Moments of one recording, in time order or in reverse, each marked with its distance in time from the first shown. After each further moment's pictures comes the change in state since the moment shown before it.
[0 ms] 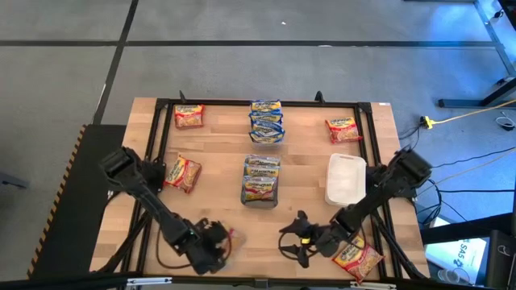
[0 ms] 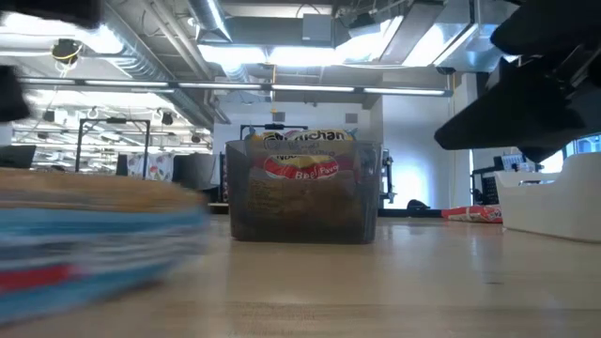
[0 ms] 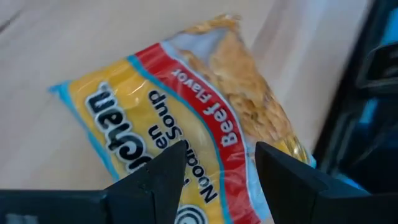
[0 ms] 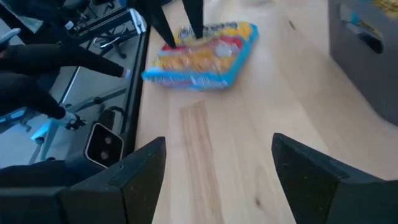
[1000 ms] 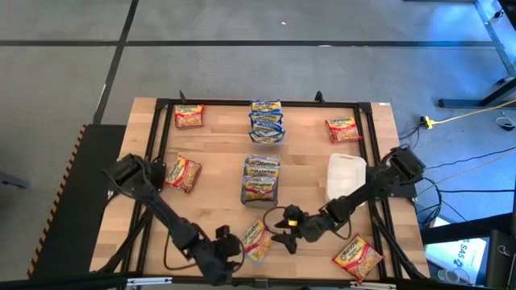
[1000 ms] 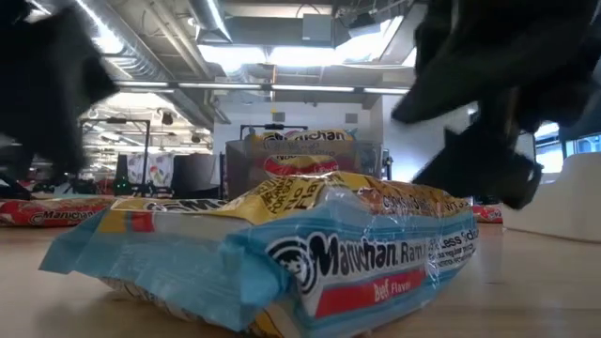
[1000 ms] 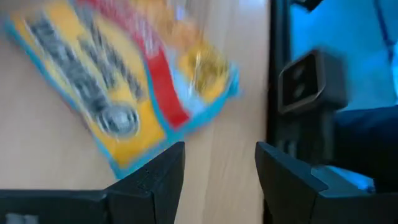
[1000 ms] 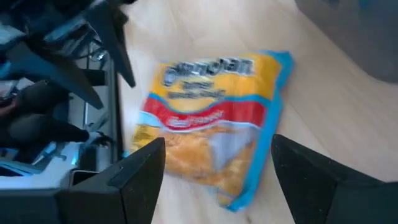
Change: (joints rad) left arm 0.018 0.104 0.068 0.310 -0.065 0.420; right arm -0.157 0.030 0.012 -0.040 -0.206 0.302
